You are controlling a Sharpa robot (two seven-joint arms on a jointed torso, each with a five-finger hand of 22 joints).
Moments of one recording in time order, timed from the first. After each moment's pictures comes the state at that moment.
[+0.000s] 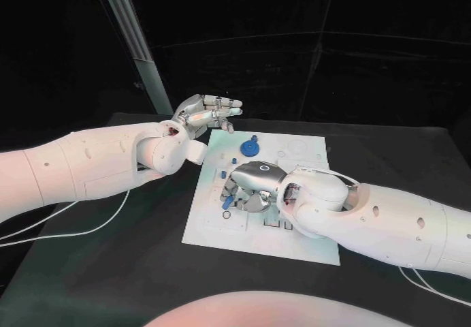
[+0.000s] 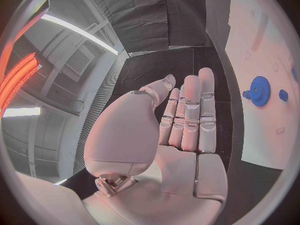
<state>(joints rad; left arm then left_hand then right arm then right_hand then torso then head) 1.29 -0.79 -0.16 1.38 0.05 -0.19 0.41 1.36 -0.13 0.44 -0.01 0.06 1.03 0.18 0.08 0.07 1.03 0.11 0.29 0.07 1.17 0.02 0.96 0.44 0.17 1.14 0.12 0.60 0.73 1.11 -0.53 -0.06 1.61 -1.65 -0.17 -0.07 1.47 -0.06 0.44 0.01 0.05 1.12 0.14 0.07 0.07 1.20 0.07 0.15 0.07 1.47 -0.01 1.35 1.17 0.18 1.15 0.09 1.11 0.62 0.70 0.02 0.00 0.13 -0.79</state>
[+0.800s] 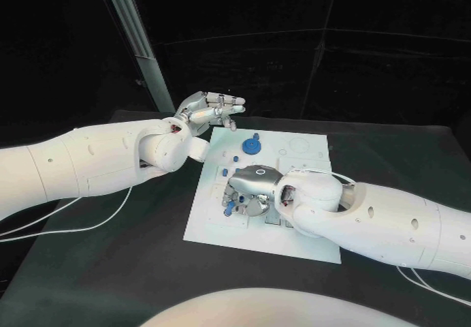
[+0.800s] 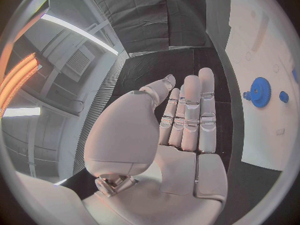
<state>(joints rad) 1.29 -0.79 -0.16 1.38 0.05 -0.19 0.41 1.36 -0.13 0.44 -0.01 0.06 1.03 0.18 0.08 0.07 1.03 0.11 0.29 0.07 1.17 0.02 0.96 0.44 0.17 1.14 0.12 0.60 0.73 1.11 -0.51 -0.06 1.59 -1.70 -0.08 -0.06 1.47 -0.06 0.45 0.01 0.05 1.12 0.15 0.07 0.07 1.20 0.07 0.15 0.07 1.47 -0.01 1.35 1.17 0.18 1.14 0.09 1.11 0.62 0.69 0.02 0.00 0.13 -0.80</state>
